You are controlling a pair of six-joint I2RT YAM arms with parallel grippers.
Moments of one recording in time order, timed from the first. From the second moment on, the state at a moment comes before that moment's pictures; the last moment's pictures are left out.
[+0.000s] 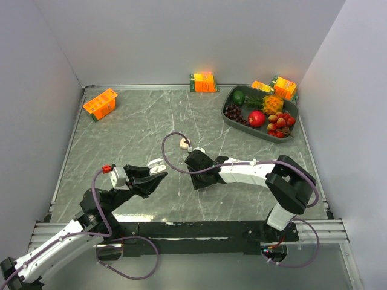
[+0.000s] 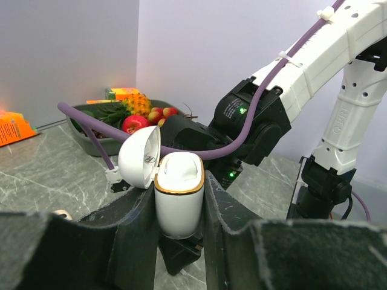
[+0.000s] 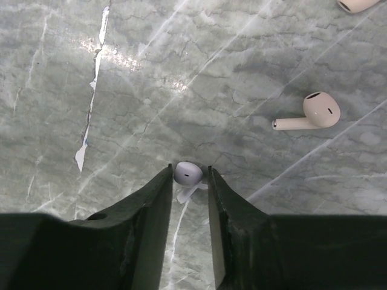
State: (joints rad) left arm -0.83 0.22 0.19 0.43 0.16 -0.22; right arm 0.96 1.65 0.92 -0.37 0.10 0.61
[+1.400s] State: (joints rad) left arm -0.83 0.47 0.20 0.62 0.18 -0.23; right arm 1.33 0.96 0.94 -0.05 0.67 0.18
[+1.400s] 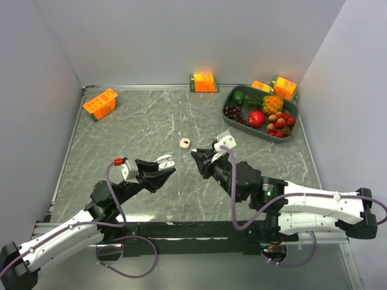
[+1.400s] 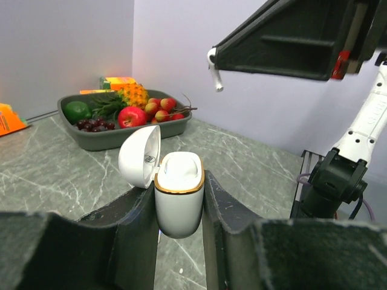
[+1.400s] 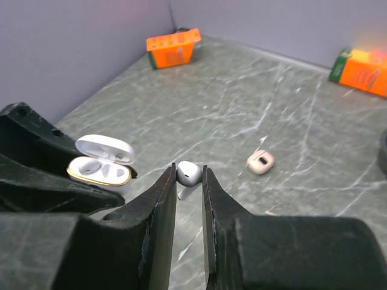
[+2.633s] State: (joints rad) left arm -0.83 0.54 0.20 0.79 0.27 -0.26; right arm 1.50 1.08 0.82 0.45 0.76 -0.08
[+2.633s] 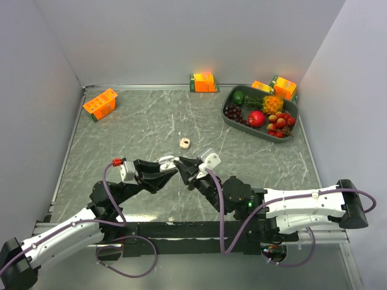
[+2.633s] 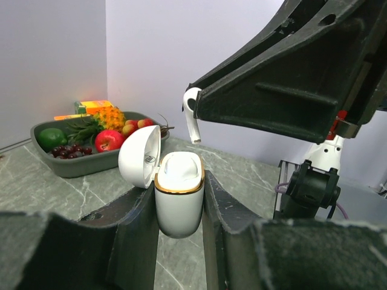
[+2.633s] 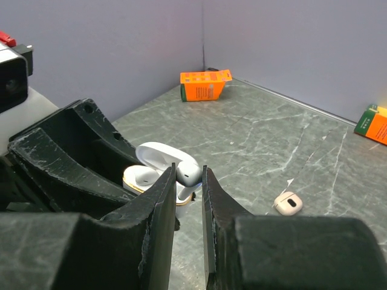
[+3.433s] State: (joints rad) left arm -0.83 0.55 0.20 0.78 0.28 -0.28; right arm 1.50 1.13 0.84 0.42 0.75 -0.04
